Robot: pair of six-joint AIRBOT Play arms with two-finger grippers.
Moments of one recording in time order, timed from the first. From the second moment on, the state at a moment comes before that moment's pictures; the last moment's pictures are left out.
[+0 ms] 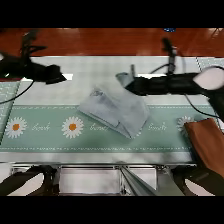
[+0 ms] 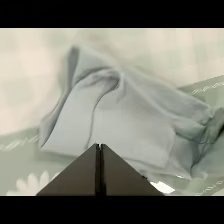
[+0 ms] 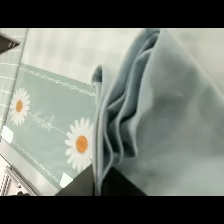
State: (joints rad) left arm 0.02 -1.12 1.19 0.99 -1.21 -1.35; right arm 0.38 -1.15 1.12 -0.75 0.91 1.46
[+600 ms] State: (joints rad) left arm 0.16 -0.76 0.62 0.90 -1.02 -1.31; right arm 0.56 -1.73 1.47 -0.66 0.84 1.50
